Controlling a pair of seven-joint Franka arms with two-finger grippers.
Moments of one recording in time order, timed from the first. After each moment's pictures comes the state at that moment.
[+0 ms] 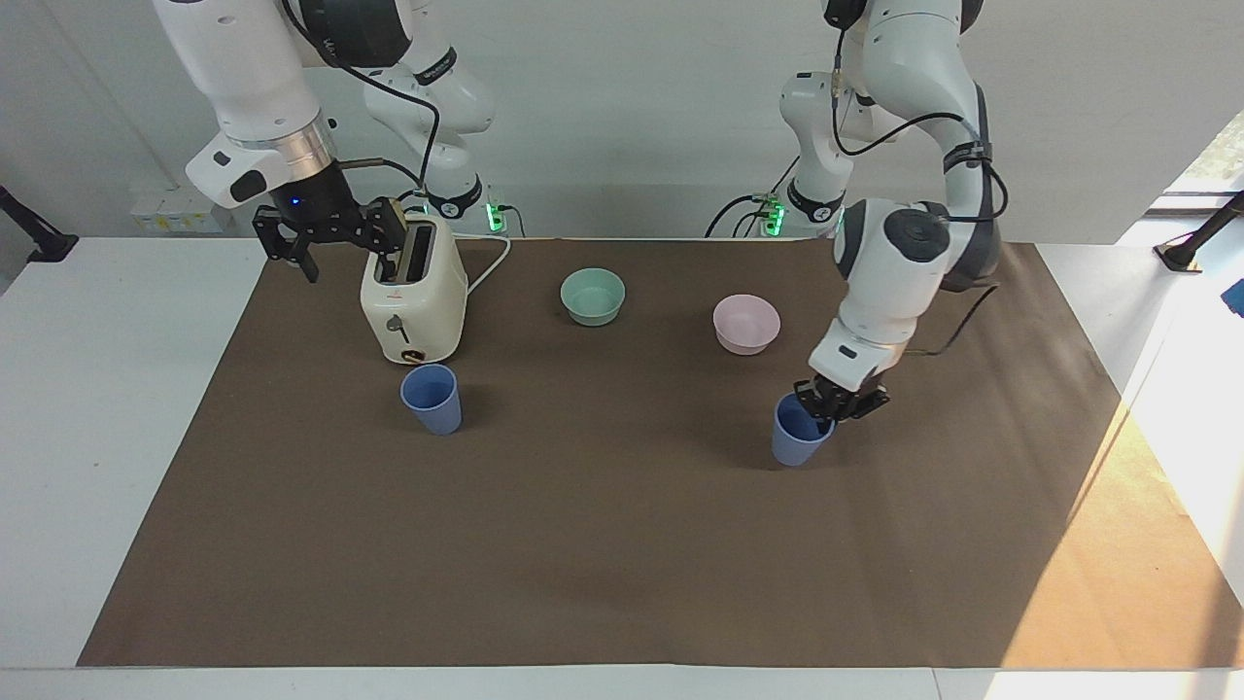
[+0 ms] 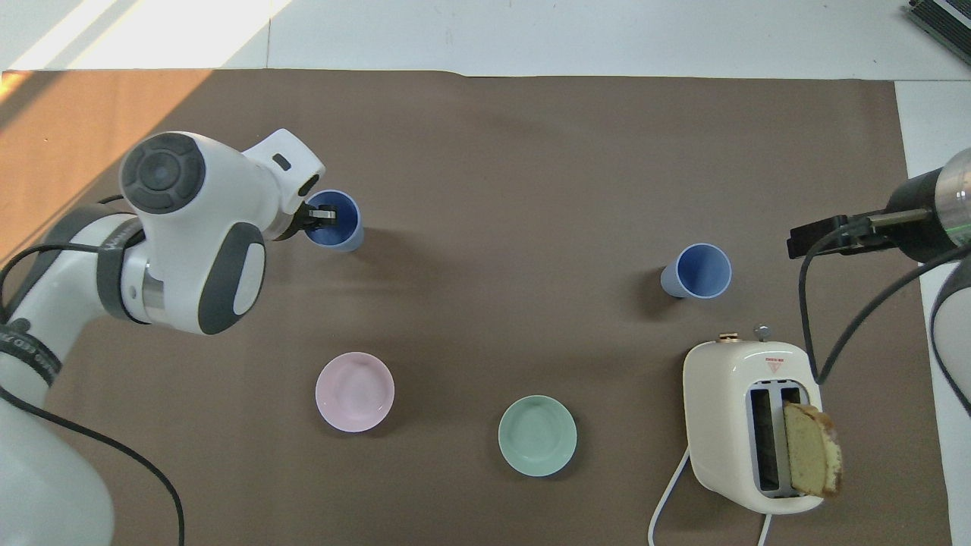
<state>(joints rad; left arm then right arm) -0.46 0.27 0.10 -1.84 -0.03 2.28 -0.30 -0.17 0.00 0.22 -1.60 0.01 1.62 -0.02</state>
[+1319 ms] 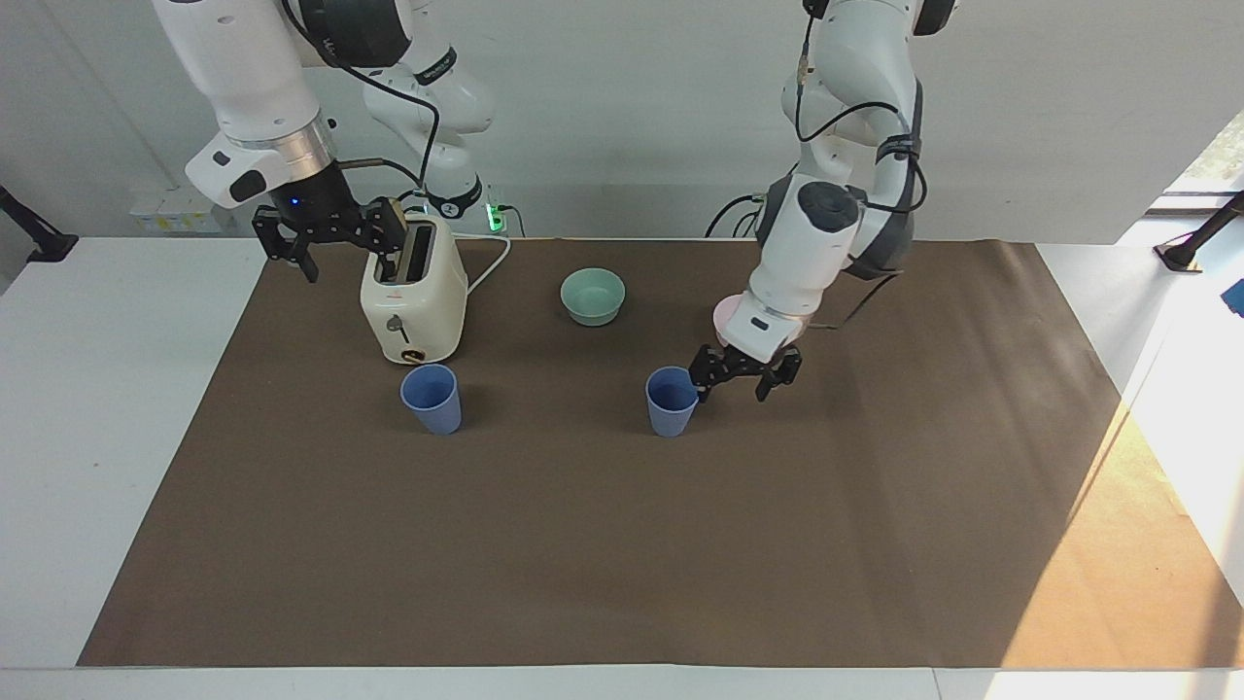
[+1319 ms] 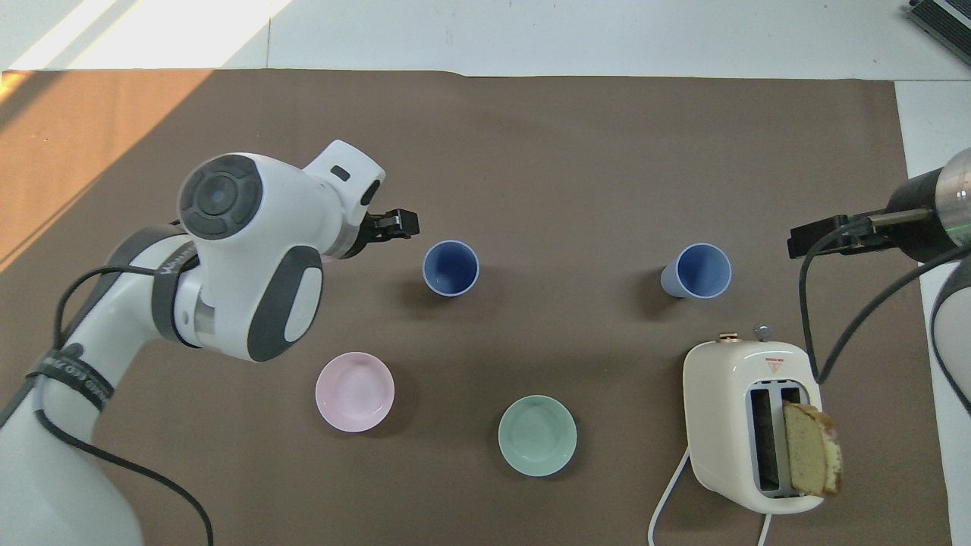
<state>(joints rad) -0.53 0.22 0.13 -1.83 -0.19 2.23 -0.40 -0.17 0.00 0.22 -1.60 0.01 1.62 -0.02</state>
